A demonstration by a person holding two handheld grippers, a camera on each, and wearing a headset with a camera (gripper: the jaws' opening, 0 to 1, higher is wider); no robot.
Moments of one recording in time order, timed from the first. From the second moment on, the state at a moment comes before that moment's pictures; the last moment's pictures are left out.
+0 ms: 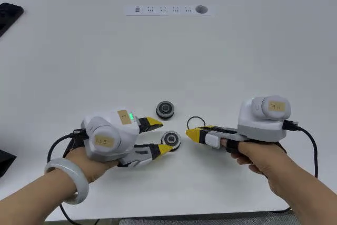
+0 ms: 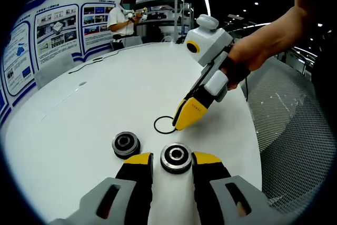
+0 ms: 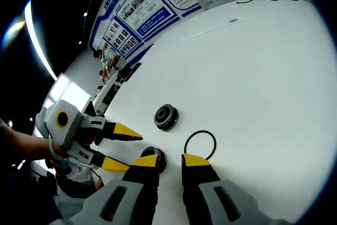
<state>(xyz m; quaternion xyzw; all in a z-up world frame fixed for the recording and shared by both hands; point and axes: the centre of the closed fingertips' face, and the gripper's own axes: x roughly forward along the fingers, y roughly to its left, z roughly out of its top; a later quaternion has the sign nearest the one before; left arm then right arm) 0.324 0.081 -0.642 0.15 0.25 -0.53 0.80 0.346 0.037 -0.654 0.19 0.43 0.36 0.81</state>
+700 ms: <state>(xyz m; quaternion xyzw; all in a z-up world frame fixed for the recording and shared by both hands) 0.320 0.069 -0.648 0.18 0.26 -0.55 0.78 0.344 0.039 -0.656 0.21 0.43 0.35 0.81</state>
